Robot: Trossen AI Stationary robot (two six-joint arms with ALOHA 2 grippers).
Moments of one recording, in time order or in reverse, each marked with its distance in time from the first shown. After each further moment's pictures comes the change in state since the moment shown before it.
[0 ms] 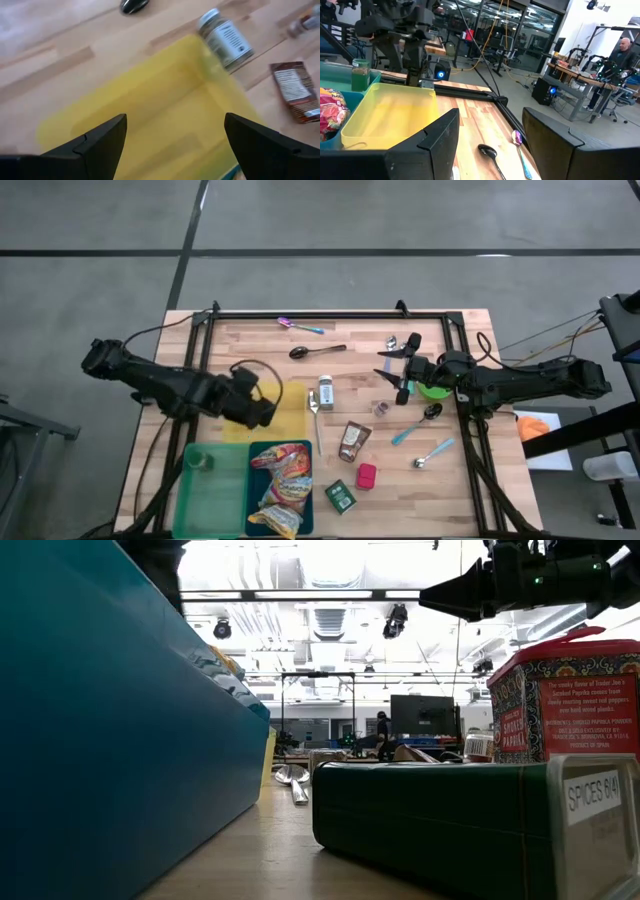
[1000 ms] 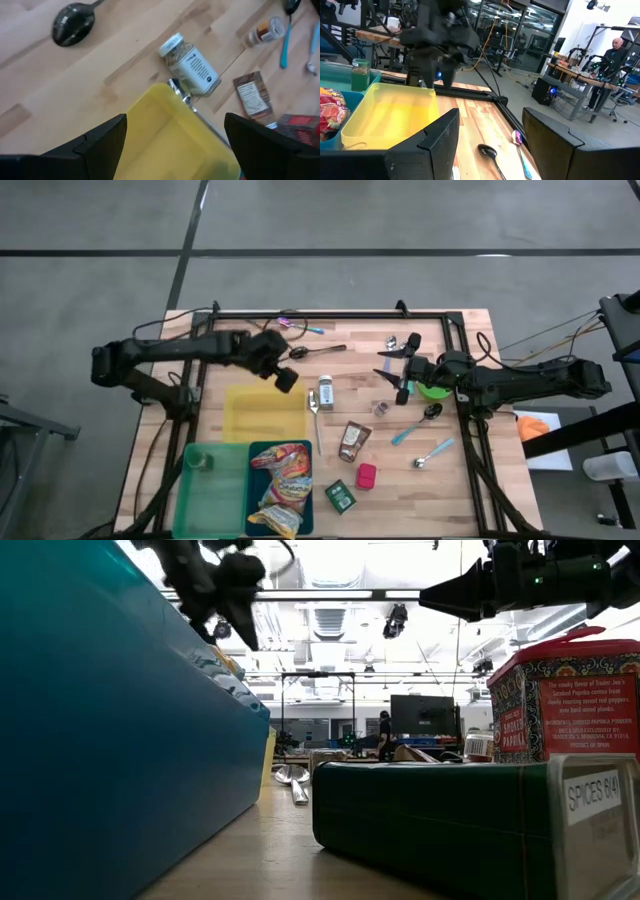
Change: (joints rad) left arm 0.538 0.091 0.000 0.360 0.534 0.609; right arm 0.000 0.001 0.000 0.000 0.000 0.000
